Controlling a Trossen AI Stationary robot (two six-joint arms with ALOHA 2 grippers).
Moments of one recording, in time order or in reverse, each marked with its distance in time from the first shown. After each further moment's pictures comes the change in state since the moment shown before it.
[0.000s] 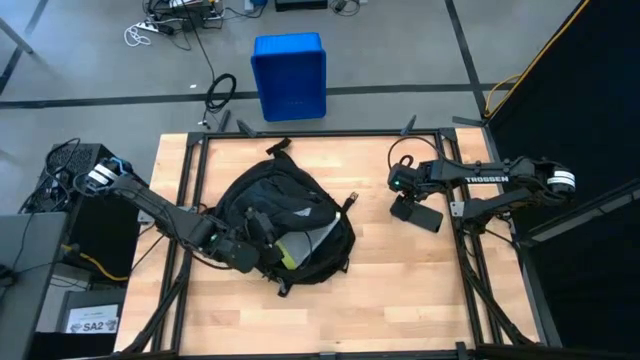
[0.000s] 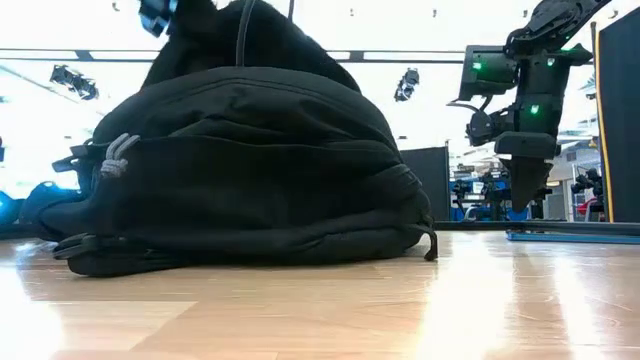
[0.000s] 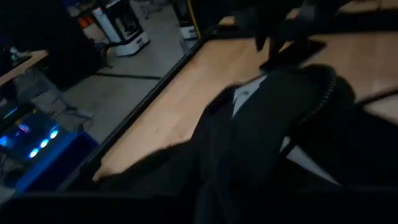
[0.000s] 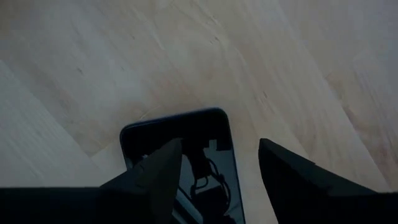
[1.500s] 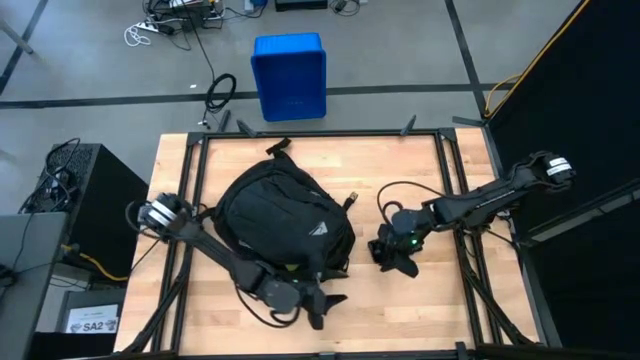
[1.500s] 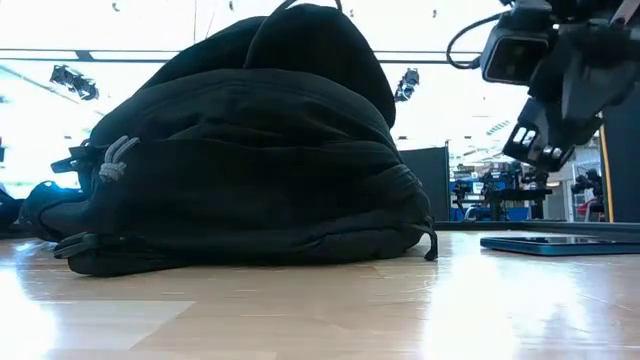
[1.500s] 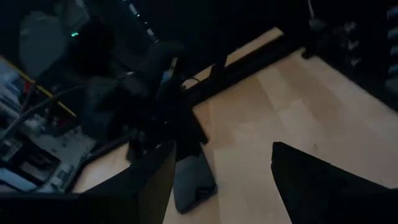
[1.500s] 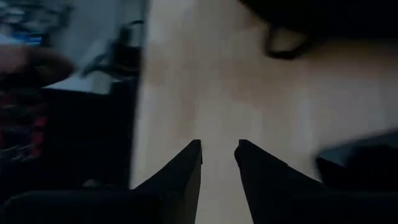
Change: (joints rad) left arm -0.060 0.641 0.263 0.879 0.347 0.787; right arm 0.553 -0.027 -0.131 0.696 -0.517 0.293
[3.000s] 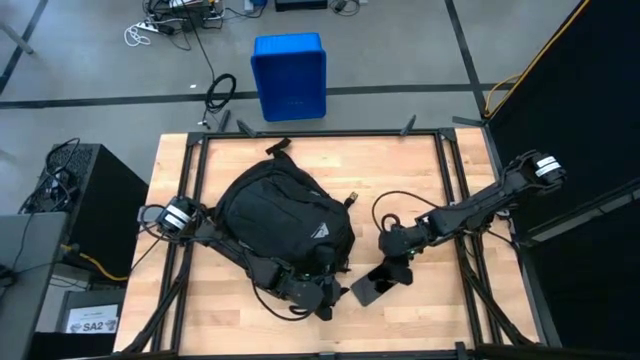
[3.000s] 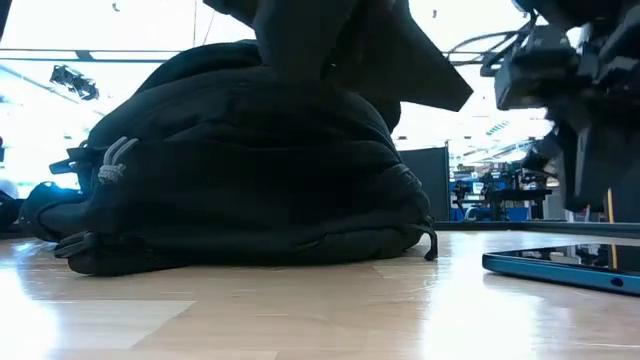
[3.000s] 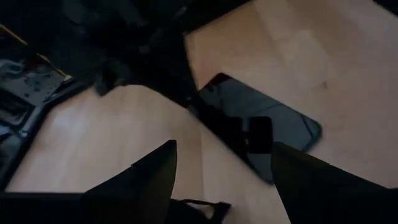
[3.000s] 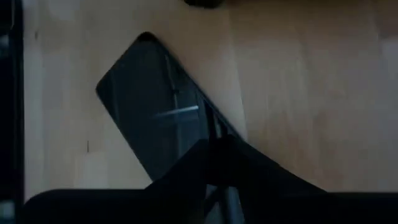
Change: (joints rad) left arm 0.070 0.084 0.096 -0.304 0.072 -0.229; right arm 0.130 0.111 0.063 -0.189 0.270 -0.009
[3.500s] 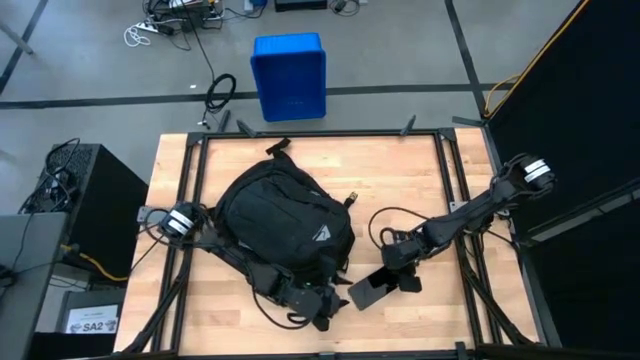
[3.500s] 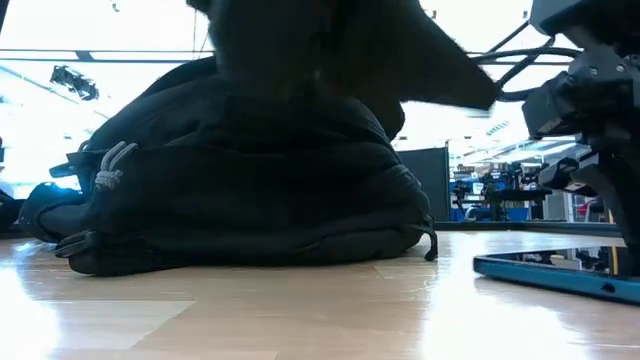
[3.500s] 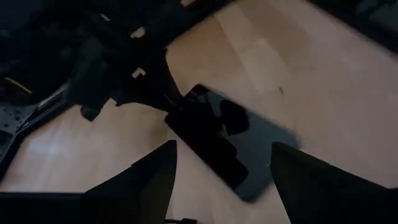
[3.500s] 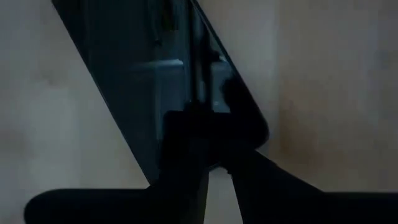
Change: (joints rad) left arm -0.028 0.058 0.011 0.072 0.057 0.091; right arm 0.083 0.180 0.021 -0.088 -0.027 -0.063
